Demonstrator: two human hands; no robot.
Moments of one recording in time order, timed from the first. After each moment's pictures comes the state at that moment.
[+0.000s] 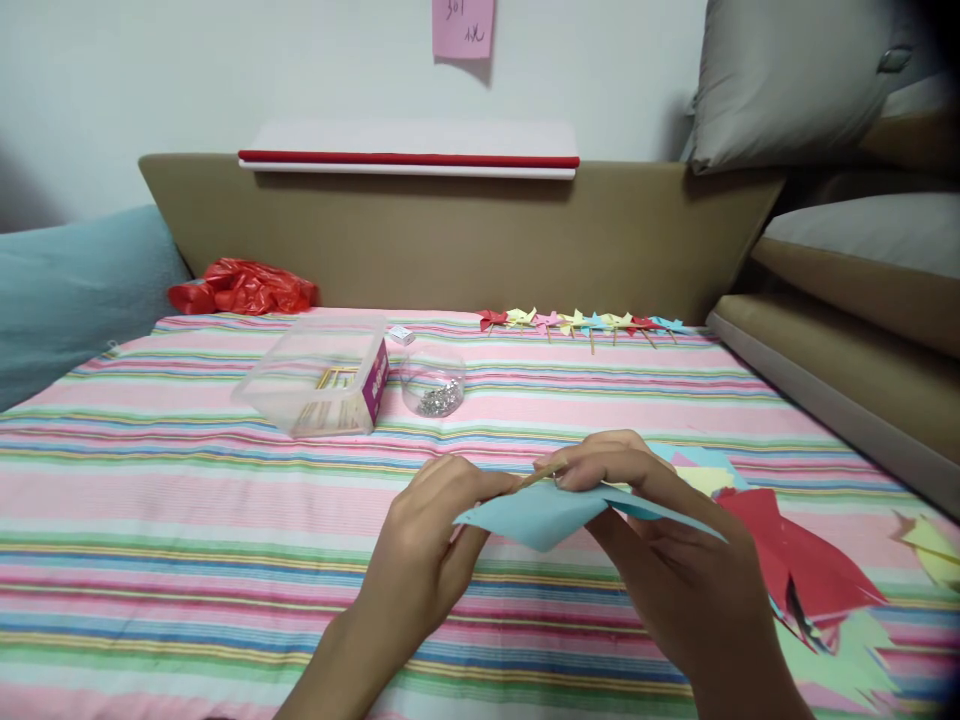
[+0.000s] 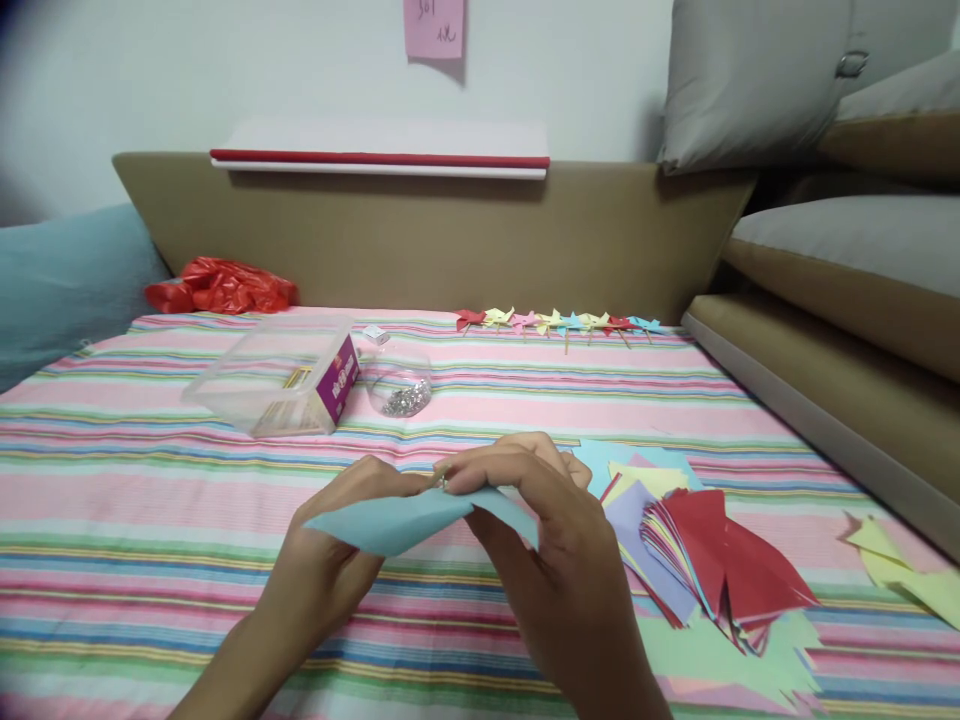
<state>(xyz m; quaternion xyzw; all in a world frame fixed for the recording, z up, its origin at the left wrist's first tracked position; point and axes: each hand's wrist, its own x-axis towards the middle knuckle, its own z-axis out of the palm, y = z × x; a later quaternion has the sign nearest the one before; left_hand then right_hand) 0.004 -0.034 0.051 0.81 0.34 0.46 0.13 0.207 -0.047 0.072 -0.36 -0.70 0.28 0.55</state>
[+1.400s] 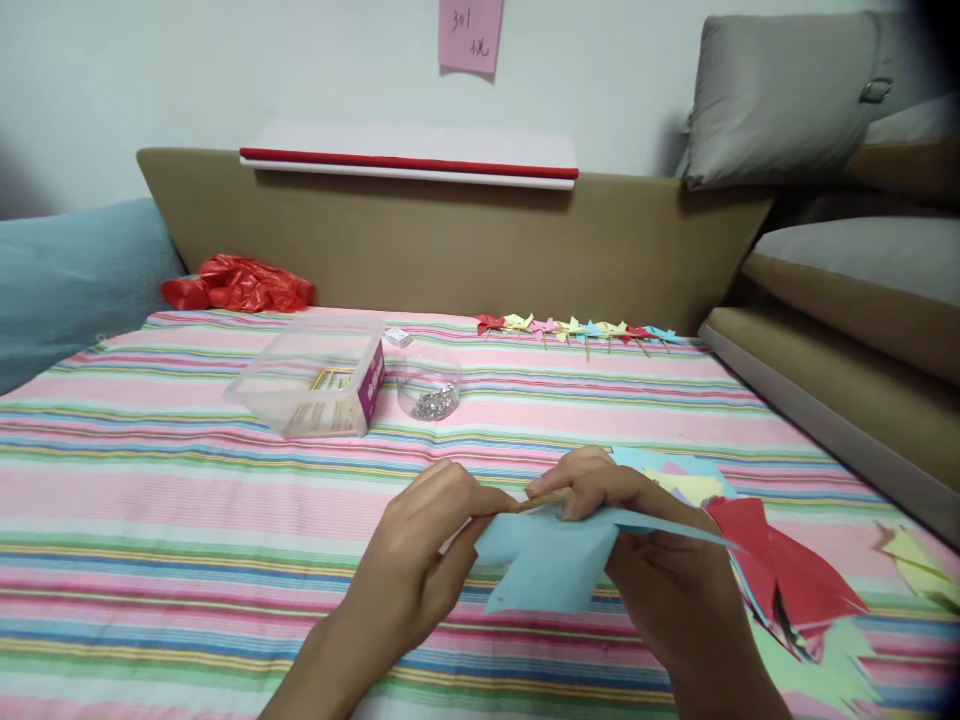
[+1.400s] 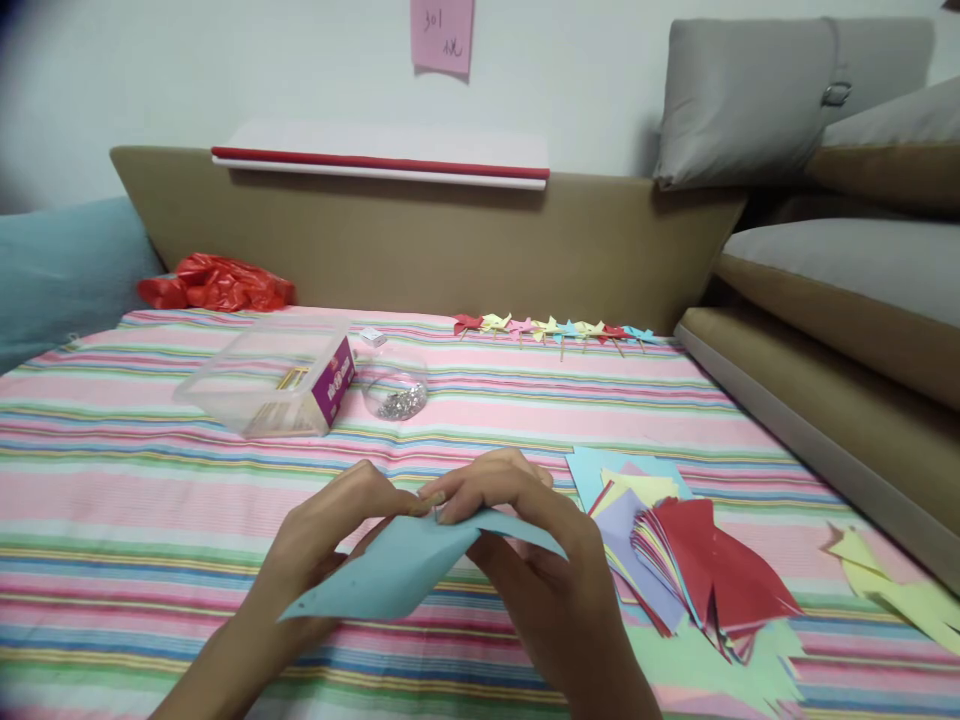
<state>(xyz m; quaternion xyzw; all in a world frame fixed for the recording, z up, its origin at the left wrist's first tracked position) 0.000 -0.036 0.047 0.82 0.32 0.45 0.17 0.207 -0.042 0.066 -0.27 -0.66 0.40 0.57</state>
